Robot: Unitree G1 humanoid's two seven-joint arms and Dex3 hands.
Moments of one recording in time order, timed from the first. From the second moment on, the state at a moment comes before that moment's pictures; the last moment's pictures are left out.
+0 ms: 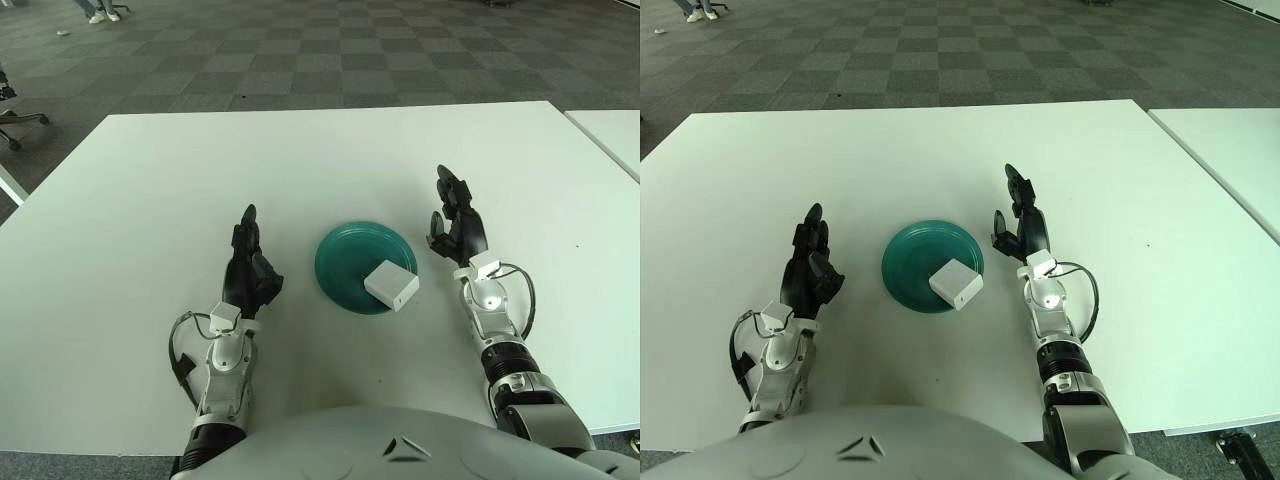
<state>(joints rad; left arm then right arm) 0.21 -0.07 0.00 0.21 -0.01 -0.56 -0.01 -0.19 -0.12 -0.01 0.67 -0.07 -0.72 -0.05</state>
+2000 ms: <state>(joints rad) 0.03 0.05 0.12 0.40 -0.06 -0.54 -0.02 -0.16 0.01 -0.03 0.40 -0.02 -0.17 -0.08</state>
